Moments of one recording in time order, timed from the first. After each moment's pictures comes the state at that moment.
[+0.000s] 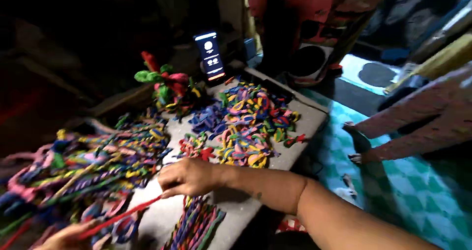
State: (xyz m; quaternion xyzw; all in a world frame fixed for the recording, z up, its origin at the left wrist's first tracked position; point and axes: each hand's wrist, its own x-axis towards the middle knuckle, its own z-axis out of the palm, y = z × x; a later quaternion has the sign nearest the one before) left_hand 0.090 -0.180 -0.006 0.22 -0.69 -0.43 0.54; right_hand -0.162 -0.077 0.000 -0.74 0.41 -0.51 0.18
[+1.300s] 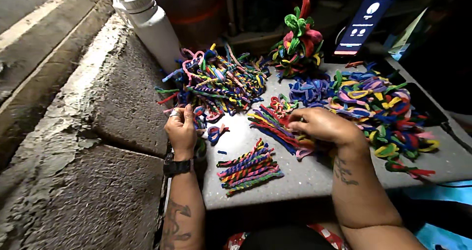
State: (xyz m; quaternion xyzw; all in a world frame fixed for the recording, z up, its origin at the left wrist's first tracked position) left_hand 0.098 -0.186 -0.010 0.50 -0.69 -0.19 0.49; right_hand -0.235 -0.047 0.026 -0.64 0.71 -0.16 0.26
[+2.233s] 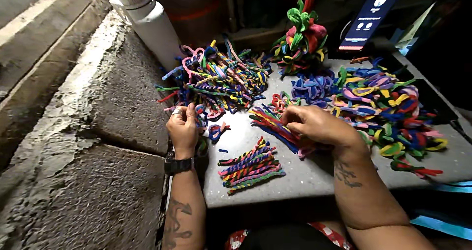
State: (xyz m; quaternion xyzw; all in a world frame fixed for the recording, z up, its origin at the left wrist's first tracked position) left_hand 0.099 -0.185 -0.011 0.50 -0.70 -0.20 0.47; right_hand -0.218 -0.048 0.027 -0.68 0.64 -0.24 0.28
